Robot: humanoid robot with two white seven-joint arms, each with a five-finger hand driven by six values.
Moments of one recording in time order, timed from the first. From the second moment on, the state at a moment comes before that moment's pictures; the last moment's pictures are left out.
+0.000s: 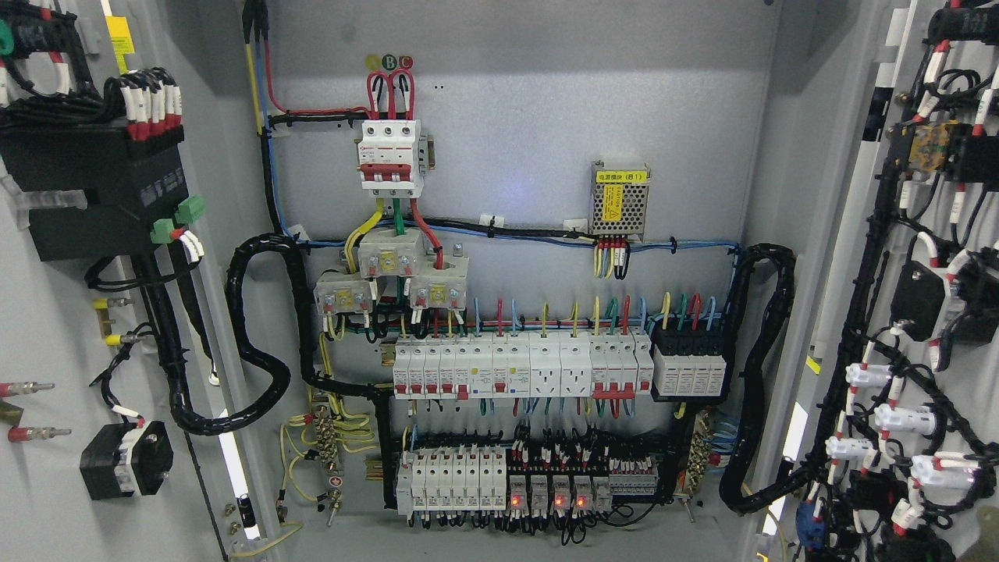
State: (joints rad) left arm 0.04 0.01 -0.41 -0.04 0.51 -0.14 -0.21; right arm -0.52 0.14 0.69 -1.61 -0.41 0.34 0.64
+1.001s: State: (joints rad) left arm 0.01 0.00 -0.42 -0.07 0.51 -0.15 -0.21; right arm -0.53 0.15 0.82 -1.63 -0.42 0.34 0.47
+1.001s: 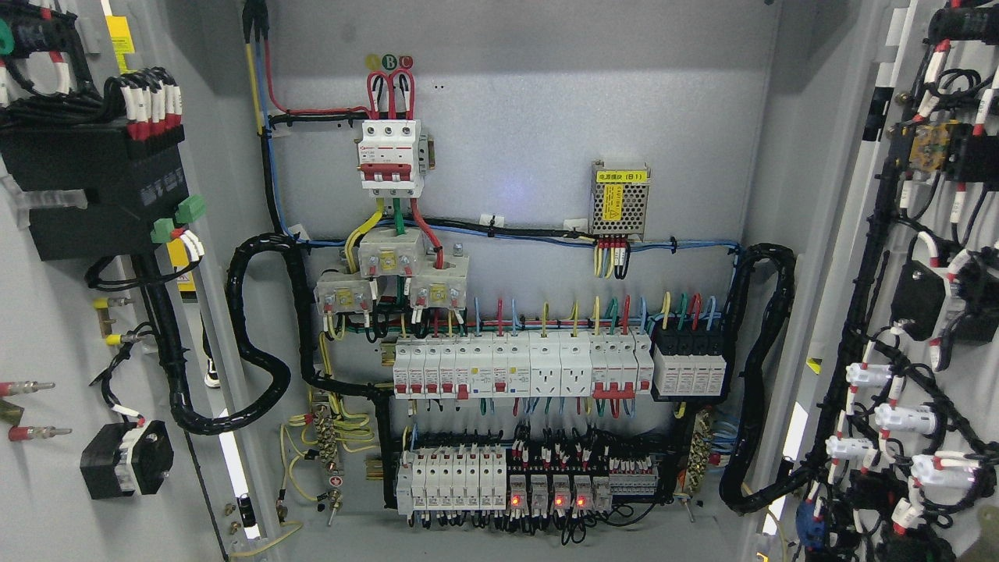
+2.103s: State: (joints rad) left arm 0.27 0.12 -0.34 -0.77 0.39 -0.15 -0.29; right arm -0.30 -0.05 0.54 -1.71 -0.41 0.12 0.46
